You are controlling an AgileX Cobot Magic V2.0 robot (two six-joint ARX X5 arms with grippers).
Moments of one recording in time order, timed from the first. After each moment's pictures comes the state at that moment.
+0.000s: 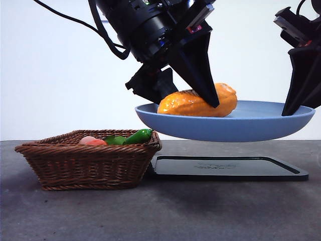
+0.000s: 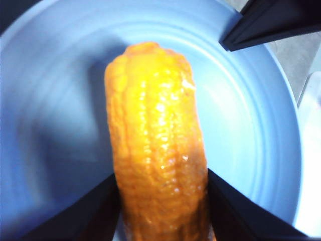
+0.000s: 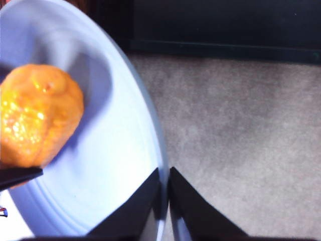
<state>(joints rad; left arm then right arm) -0.82 1.70 1.32 -0.59 0.37 0.00 0.18 1.26 0.90 -0.80 -0.56 0.25</state>
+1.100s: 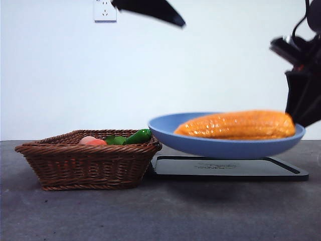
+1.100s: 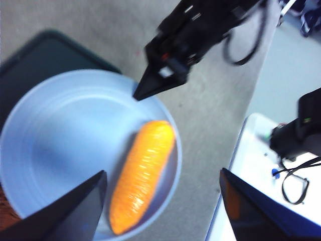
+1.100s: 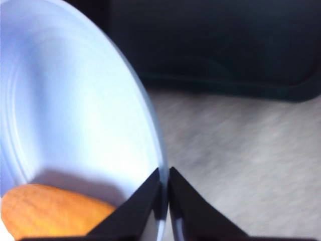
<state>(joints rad) -0.84 1.43 1.38 -0.67 0.37 0.00 0.11 1.38 0.90 -0.69 -0.53 0.25</state>
